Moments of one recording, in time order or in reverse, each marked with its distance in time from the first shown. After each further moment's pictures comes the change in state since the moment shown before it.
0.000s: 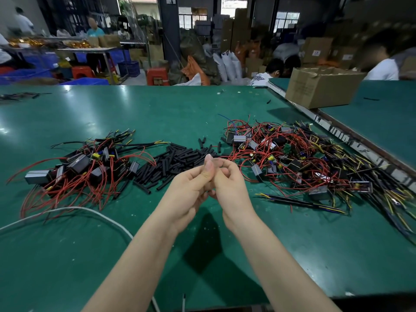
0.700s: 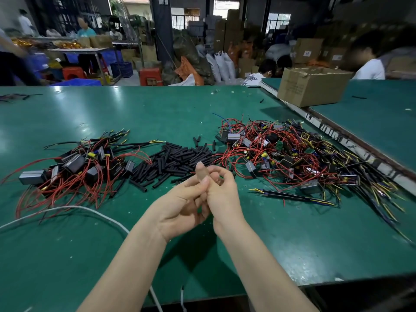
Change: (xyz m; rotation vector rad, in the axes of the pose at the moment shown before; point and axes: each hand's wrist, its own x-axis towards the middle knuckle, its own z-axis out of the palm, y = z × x) left_hand -0.018 -0.005 -0.015 -0.278 -0.071 -0.322; right_hand -0.022 0.007 0.007 0.117 0.079 0.102
